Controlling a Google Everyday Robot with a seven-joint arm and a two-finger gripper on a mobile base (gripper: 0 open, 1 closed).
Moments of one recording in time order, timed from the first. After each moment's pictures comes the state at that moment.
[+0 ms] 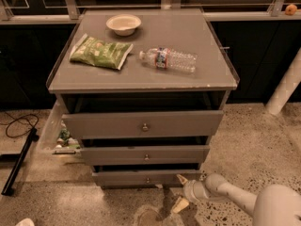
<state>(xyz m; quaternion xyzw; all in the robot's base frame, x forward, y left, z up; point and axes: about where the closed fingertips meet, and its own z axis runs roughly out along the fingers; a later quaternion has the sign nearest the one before) 0.540 -0.152 0.173 -0.54 0.75 0.21 0.31</state>
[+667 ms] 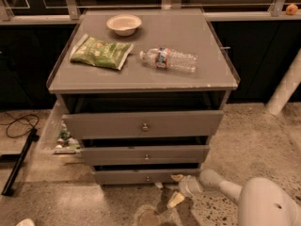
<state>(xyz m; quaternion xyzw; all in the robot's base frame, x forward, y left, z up) 0.575 -0.142 0.155 -0.54 0.76 0.20 0.31</state>
